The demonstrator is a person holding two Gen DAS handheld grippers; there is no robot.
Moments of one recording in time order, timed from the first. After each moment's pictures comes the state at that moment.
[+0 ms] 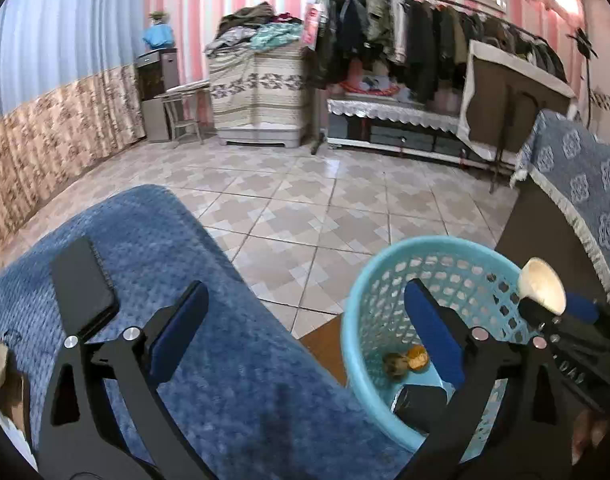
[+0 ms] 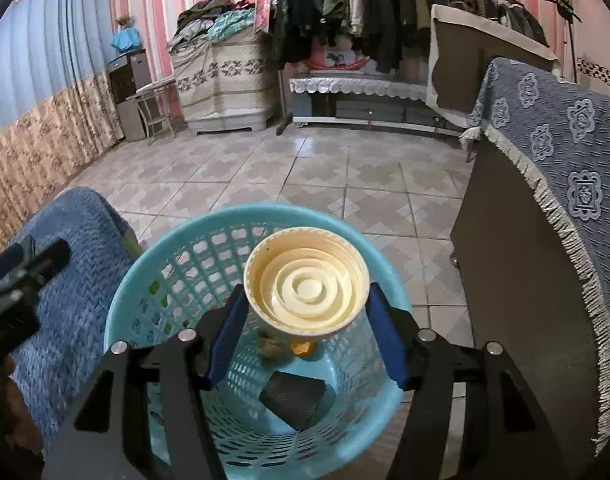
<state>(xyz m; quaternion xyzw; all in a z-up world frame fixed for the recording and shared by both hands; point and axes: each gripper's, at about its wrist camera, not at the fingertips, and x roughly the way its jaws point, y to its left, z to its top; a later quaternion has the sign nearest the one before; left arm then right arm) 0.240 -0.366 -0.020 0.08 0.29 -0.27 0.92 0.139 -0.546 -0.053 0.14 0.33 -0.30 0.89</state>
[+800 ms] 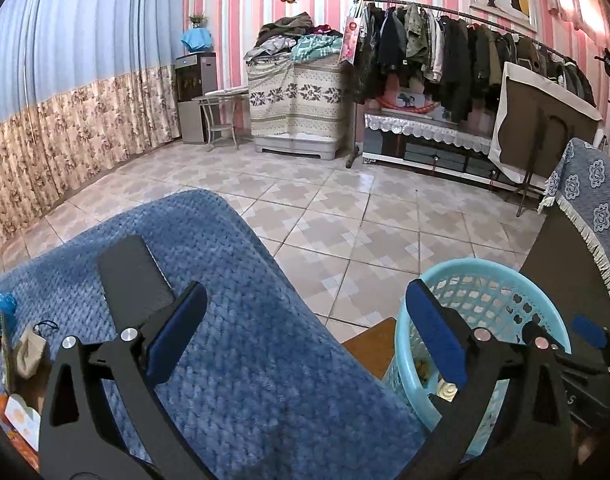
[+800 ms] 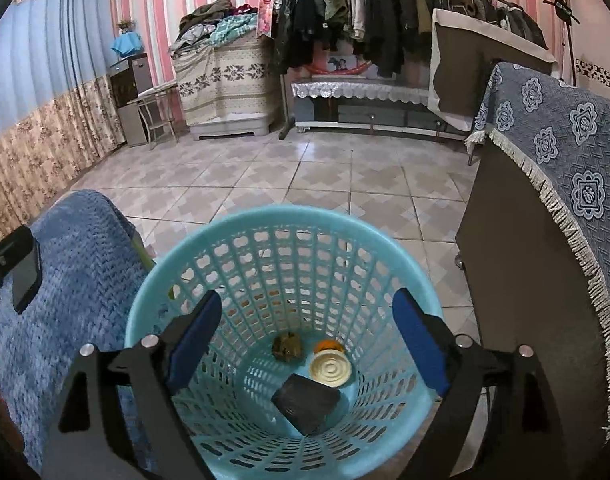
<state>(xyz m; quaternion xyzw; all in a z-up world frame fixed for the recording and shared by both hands) 0.245 -0.328 -0.001 0.07 0.27 -0.22 0.94 0.152 -0.524 -0.047 0.14 0.31 -0.30 0.89</state>
